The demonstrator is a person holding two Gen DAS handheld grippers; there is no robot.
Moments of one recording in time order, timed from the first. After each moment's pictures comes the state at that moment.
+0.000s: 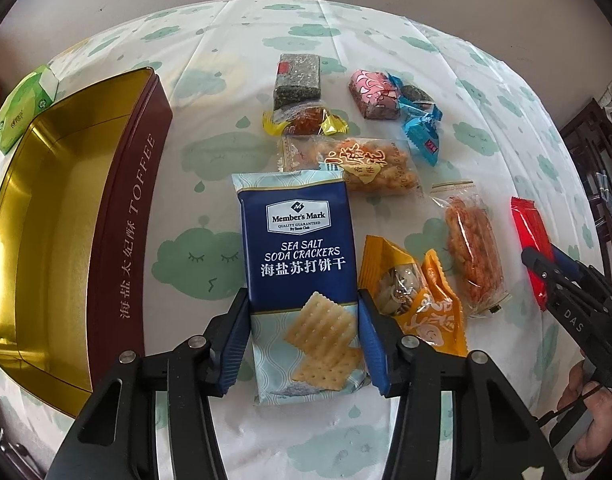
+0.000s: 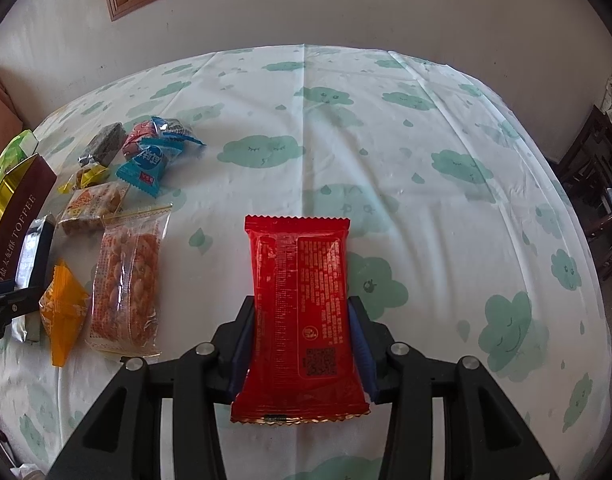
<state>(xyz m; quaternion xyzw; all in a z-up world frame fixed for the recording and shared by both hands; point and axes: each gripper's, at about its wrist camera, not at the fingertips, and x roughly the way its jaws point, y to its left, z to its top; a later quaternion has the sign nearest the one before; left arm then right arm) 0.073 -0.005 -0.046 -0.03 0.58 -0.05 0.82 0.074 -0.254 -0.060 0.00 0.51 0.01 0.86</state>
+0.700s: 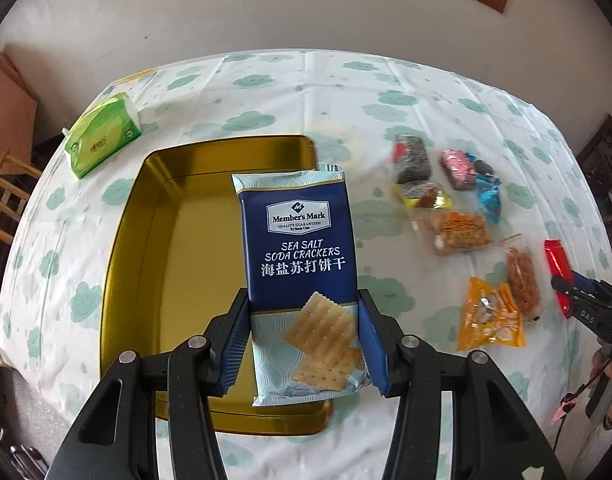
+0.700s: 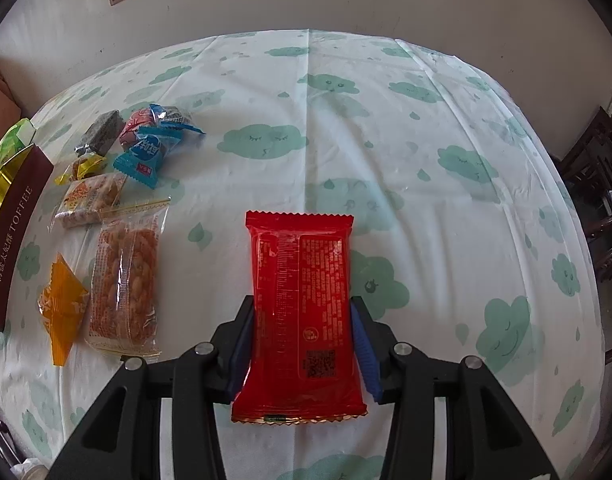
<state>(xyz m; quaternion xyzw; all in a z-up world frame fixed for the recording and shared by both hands) 0.069 0.108 0.008 -0.01 0.53 0.02 0.85 0.084 -0.253 -0.060 -0.01 0.54 0.01 0.84</state>
